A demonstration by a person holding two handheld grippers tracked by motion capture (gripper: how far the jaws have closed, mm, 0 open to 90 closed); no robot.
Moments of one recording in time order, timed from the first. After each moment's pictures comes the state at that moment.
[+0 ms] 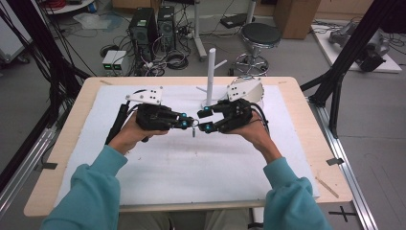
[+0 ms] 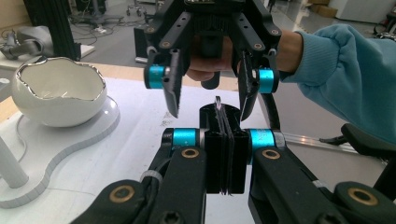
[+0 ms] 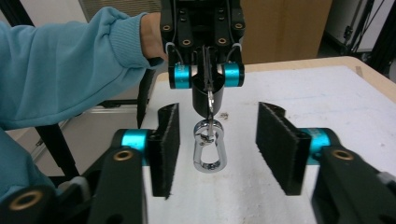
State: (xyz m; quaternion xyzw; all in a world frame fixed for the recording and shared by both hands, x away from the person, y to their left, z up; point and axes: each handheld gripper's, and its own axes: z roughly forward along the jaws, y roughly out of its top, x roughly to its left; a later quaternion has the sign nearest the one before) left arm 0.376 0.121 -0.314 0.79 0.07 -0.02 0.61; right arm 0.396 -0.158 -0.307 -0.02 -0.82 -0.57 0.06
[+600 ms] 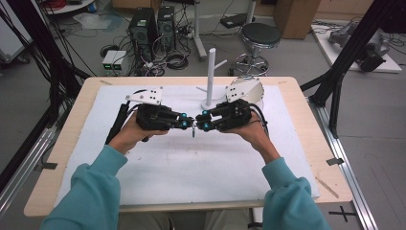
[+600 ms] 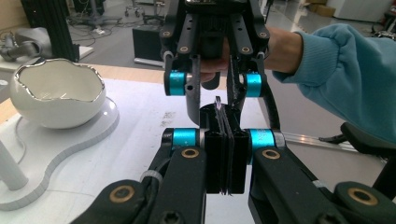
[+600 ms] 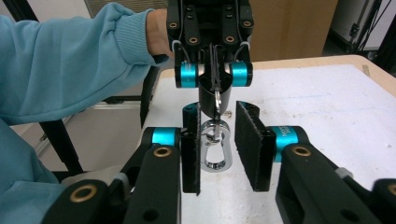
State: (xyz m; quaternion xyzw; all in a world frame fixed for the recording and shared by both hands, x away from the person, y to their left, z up) left arm 0.376 0.120 -0.314 0.79 0.06 -0.02 0.62; right arm 0.395 -0.155 -0.307 -0.01 -0.82 -0.57 0.06
